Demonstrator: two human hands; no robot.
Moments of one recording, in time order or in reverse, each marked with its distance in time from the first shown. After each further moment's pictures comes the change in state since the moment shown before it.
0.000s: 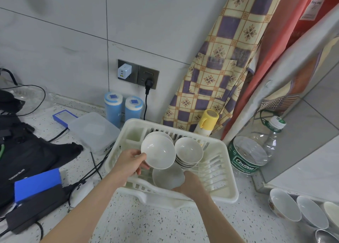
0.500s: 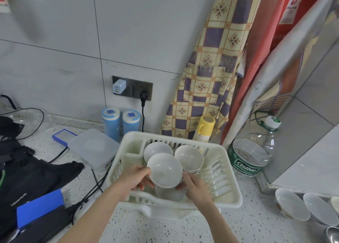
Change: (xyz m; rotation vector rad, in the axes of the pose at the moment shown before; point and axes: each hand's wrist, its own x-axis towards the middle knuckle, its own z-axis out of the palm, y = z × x) left_hand 0.006 0.005 -0.001 0.159 -0.210 -0.130; right_hand -0.037 -0.012 -0.013 0.667 0.201 -0.162
